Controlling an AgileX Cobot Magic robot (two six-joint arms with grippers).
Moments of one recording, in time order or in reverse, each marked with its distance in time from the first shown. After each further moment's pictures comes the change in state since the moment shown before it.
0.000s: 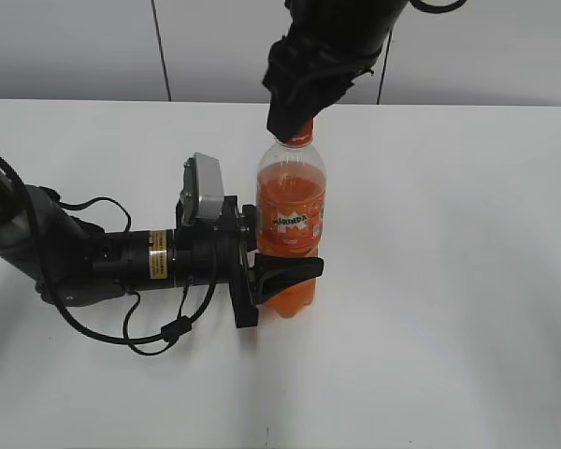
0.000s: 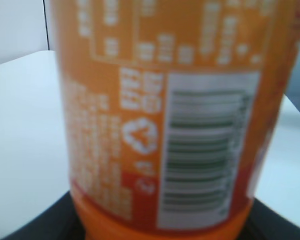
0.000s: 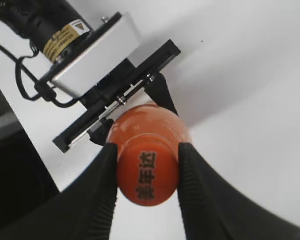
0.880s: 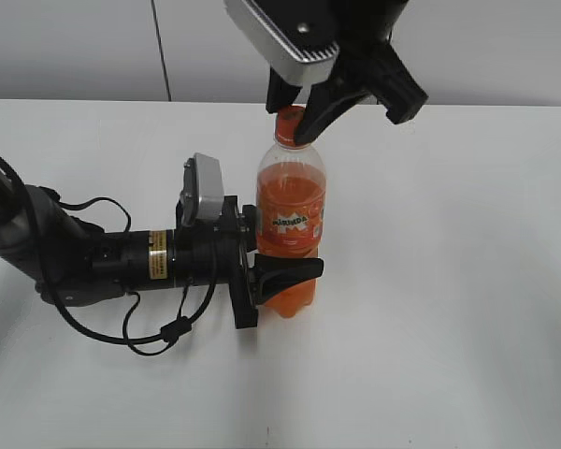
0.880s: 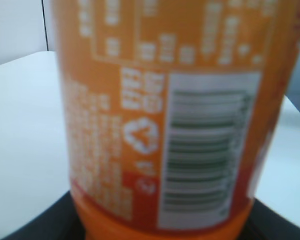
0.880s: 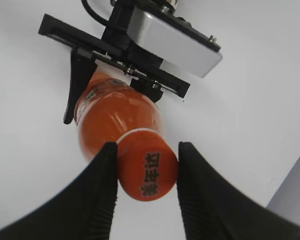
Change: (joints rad) left arm 0.000 0.000 0.000 0.004 0.000 0.003; right arm 0.000 -0.009 0.000 0.024 0.008 -1.253
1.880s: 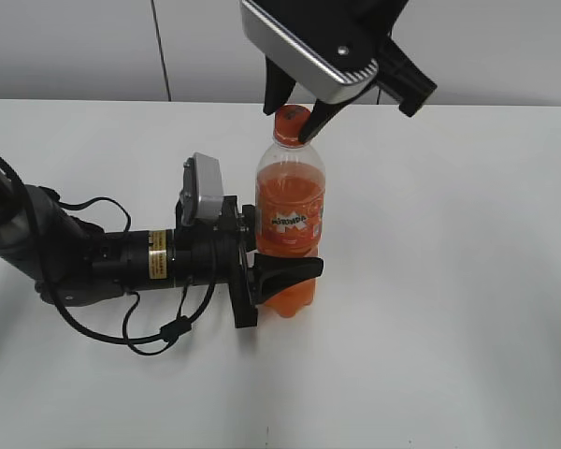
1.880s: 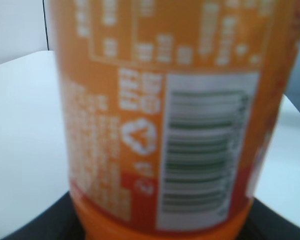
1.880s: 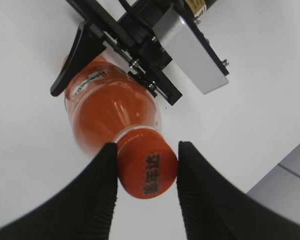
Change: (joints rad) left arm 0.000 0.000 0.000 0.001 0.000 -0.003; right arm 0.000 -0.001 -0.001 0.007 -0.002 -0.268
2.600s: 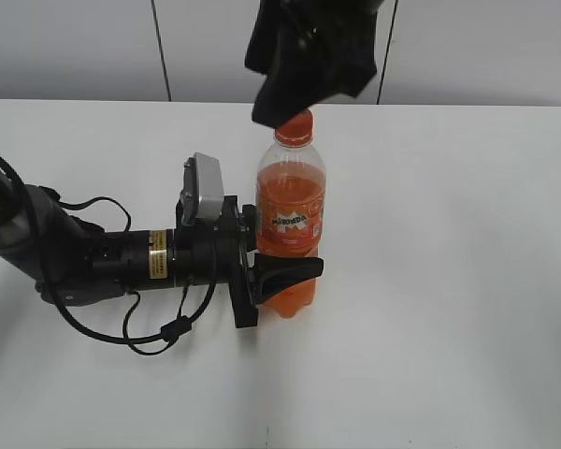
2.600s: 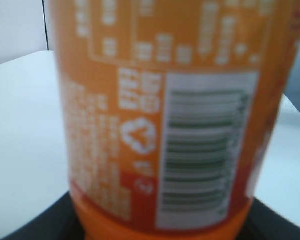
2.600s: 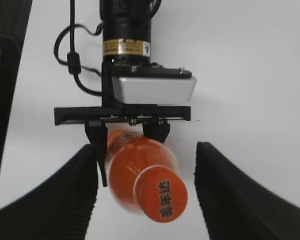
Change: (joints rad) left arm 0.000 0.000 -0.001 0.001 0.000 0.000; right arm 0.000 -0.044 -0.011 0.122 -0.003 0.737
